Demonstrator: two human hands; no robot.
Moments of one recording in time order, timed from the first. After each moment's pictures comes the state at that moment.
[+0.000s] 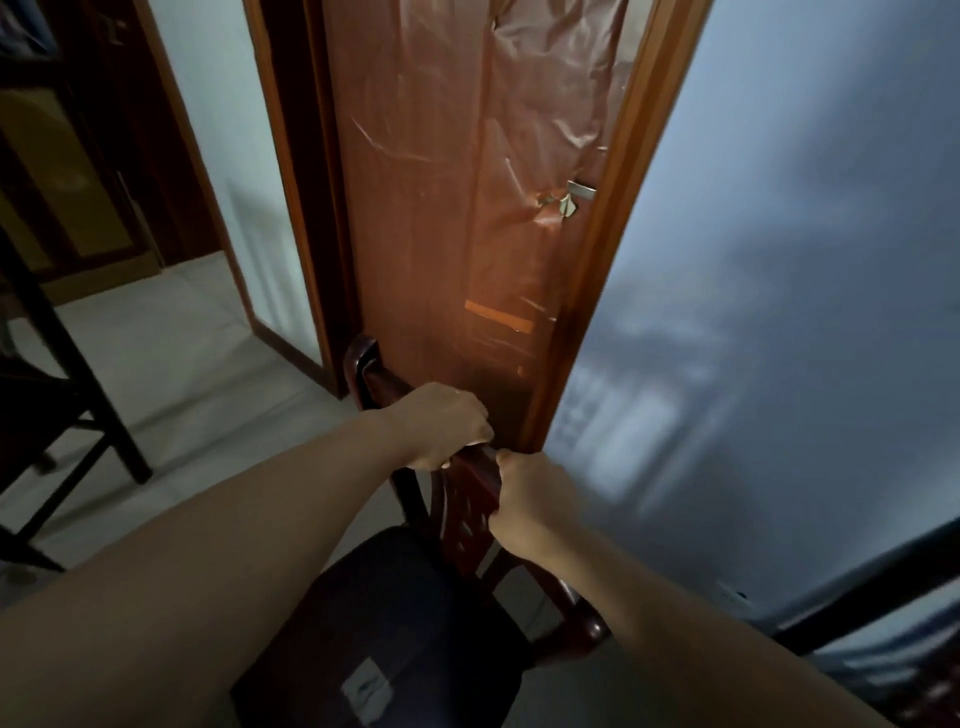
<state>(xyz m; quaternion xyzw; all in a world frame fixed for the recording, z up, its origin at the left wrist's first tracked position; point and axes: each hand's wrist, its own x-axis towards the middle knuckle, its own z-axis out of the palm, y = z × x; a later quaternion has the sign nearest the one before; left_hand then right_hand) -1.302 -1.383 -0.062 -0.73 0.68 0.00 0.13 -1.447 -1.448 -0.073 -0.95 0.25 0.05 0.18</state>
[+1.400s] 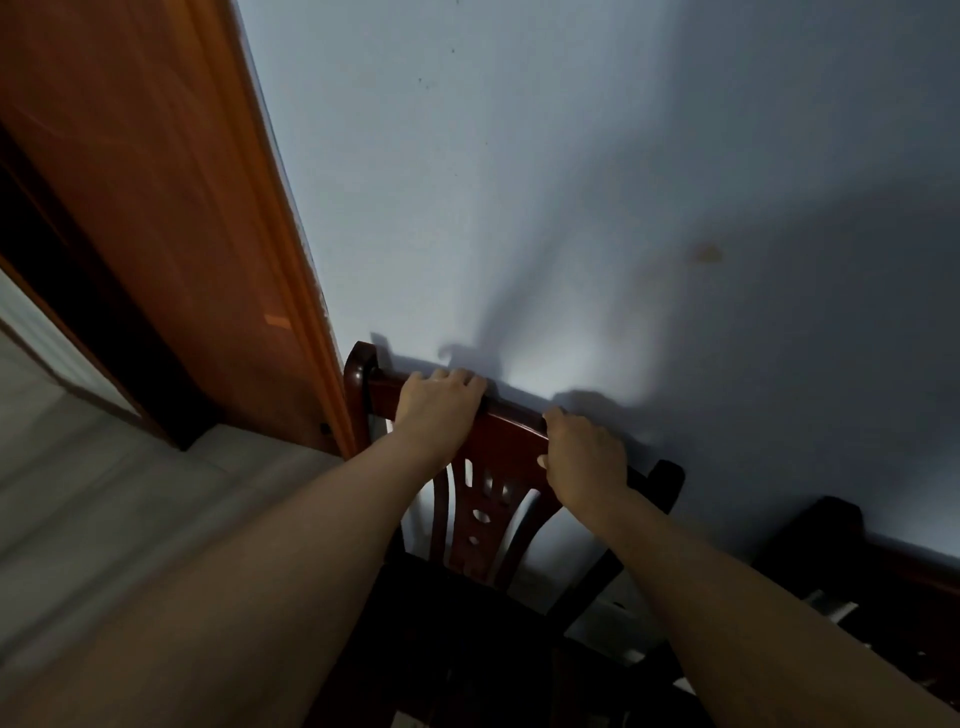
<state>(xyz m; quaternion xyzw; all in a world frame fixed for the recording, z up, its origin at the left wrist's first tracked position) -1.397 -1.775 -0.143 -0.83 0.55 -0.08 0.02 -1.539 -1.847 -0.146 -0.91 0.40 -0.02 0.08</state>
